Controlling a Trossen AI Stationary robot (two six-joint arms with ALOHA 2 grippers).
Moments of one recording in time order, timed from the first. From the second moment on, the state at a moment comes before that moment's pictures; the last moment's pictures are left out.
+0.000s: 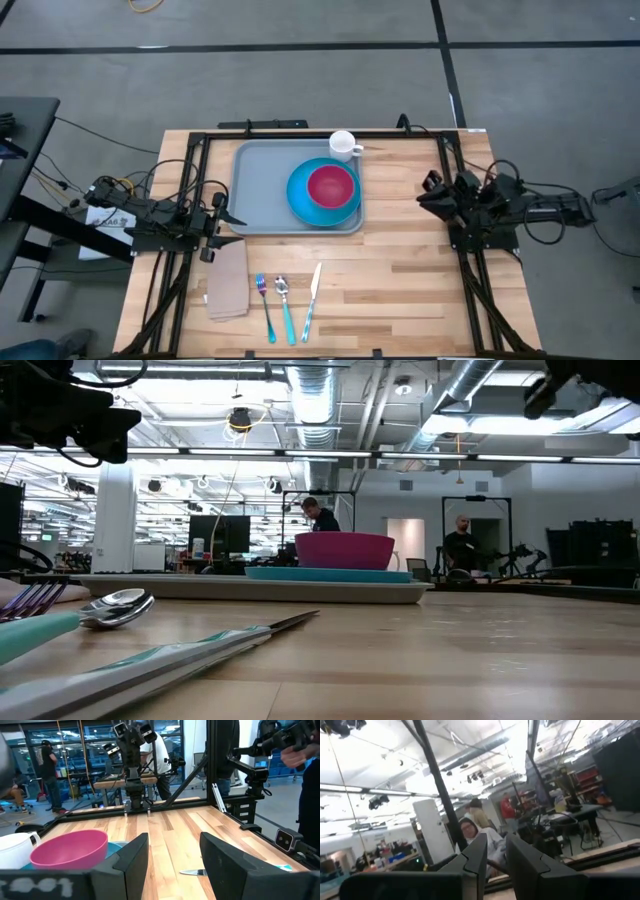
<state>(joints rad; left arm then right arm) -0.38 0.01 0.01 0.07 -0.24 0.09 0.02 0.22 0.20 0.41 -0.15 0.41</state>
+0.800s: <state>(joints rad) -0.38 0.01 0.01 0.07 -0.24 0.09 0.02 0.00 0.01 0.31 -0.13 0.37</state>
